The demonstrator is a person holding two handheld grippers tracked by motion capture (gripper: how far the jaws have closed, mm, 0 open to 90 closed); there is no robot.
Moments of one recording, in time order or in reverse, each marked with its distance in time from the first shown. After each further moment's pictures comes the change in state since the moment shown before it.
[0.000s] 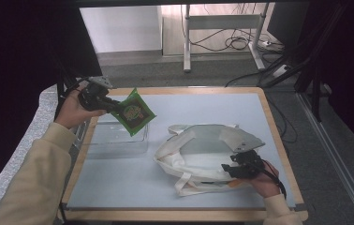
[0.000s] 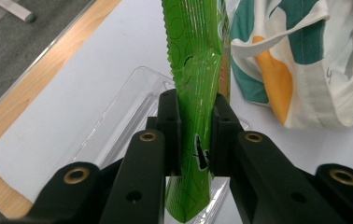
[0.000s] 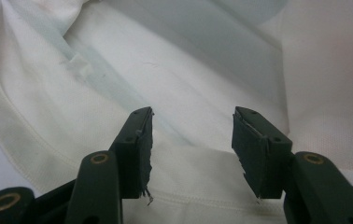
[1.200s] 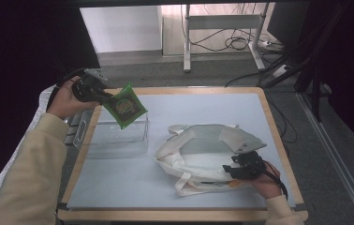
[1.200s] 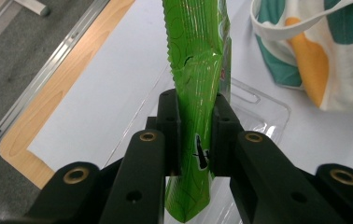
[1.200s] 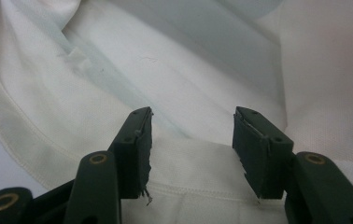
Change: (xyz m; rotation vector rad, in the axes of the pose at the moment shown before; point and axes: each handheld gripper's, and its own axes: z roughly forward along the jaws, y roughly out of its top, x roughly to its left) left arm 0.031 0.003 -0.009 0.057 0.041 0.048; right arm -0.002 -0.004 -0.001 0.000 0.001 -0.002
